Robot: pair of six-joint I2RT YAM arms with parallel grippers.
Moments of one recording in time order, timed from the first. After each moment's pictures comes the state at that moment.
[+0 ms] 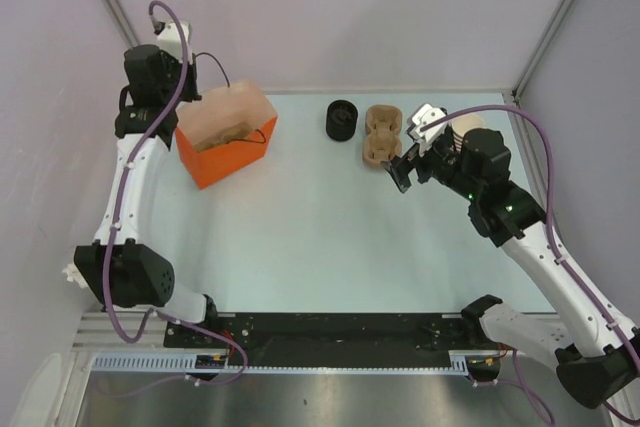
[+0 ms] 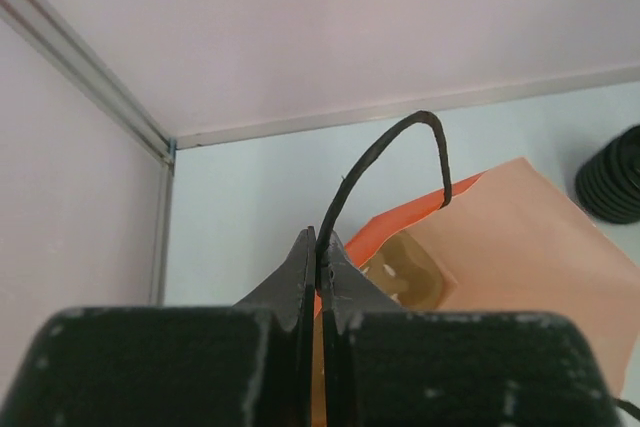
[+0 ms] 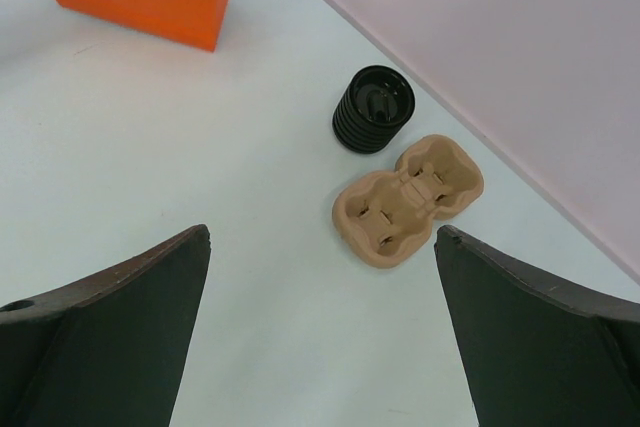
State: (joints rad) left arm 0.03 1.47 1.58 -0.36 0.09 0.16; right arm 0.50 0.98 1.09 -0.29 -0.23 -0.31
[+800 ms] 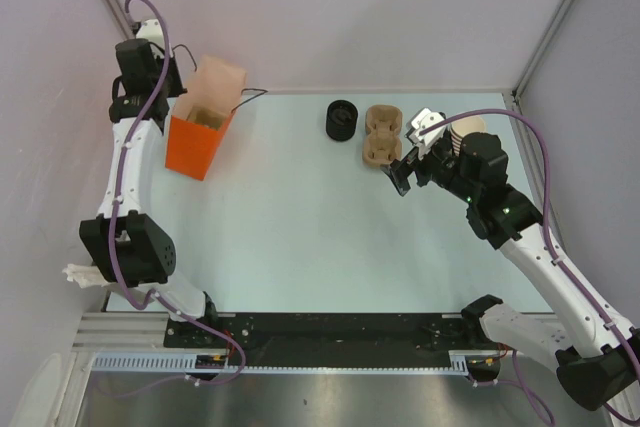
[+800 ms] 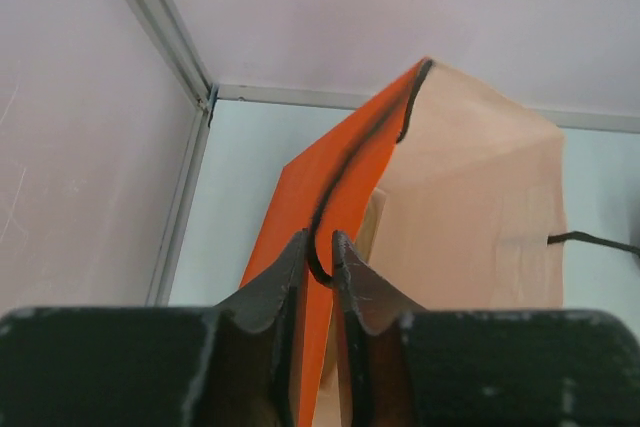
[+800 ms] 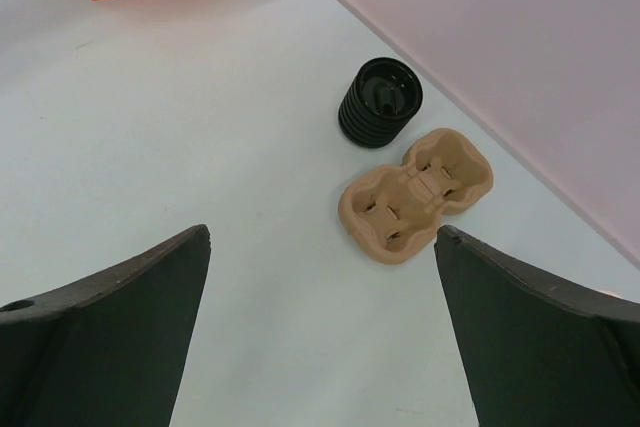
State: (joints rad) left arm 0.12 1.63 1.70 -0.39 0.00 0.05; right arm 0.49 0.97 1.04 -0.26 -0.24 -0.30
